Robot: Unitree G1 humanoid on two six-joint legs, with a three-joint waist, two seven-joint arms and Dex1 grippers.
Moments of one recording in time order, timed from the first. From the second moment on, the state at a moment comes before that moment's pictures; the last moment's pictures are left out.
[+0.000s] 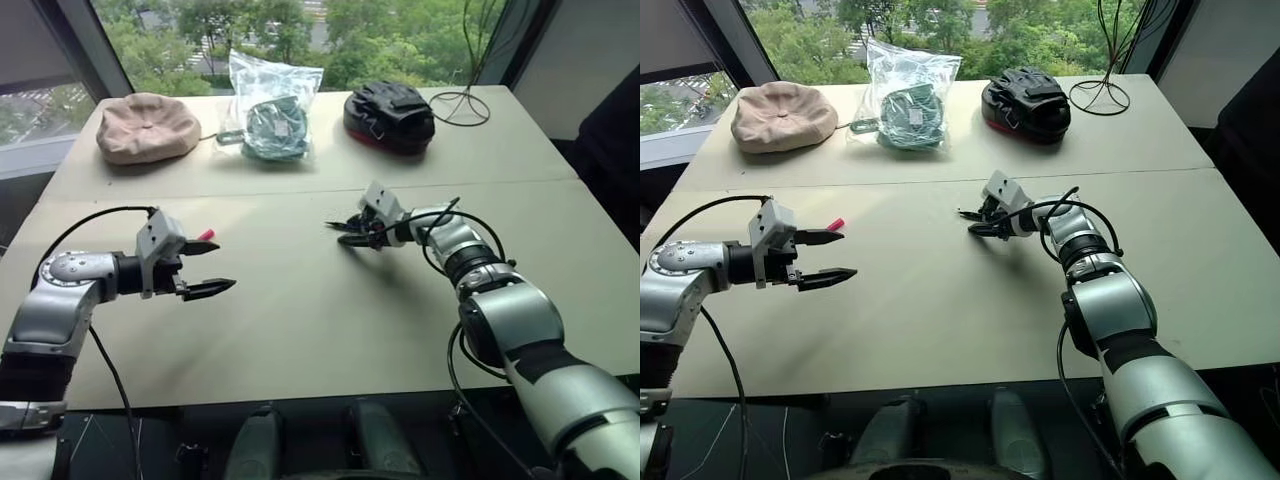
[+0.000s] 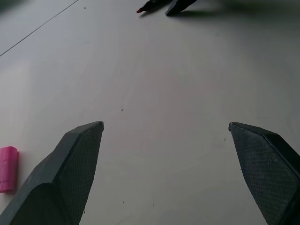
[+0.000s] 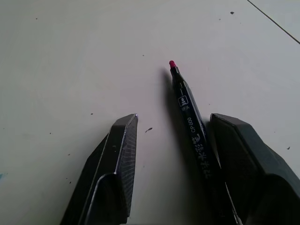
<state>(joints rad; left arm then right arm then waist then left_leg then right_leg) -0.29 0.84 0.07 0.04 -0.38 0.38 -1.17 -1.11 -0.30 0.15 1.31 -0.12 -0.12 0.99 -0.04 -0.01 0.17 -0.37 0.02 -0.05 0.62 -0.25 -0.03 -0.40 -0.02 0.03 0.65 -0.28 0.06</state>
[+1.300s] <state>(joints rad) -0.80 0.67 0.05 1.12 -0.08 -0.15 -1.04 -0.75 -0.47 0.20 0.19 0.10 0.45 1.27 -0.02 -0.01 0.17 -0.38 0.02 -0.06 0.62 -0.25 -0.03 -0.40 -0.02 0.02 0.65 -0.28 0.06</state>
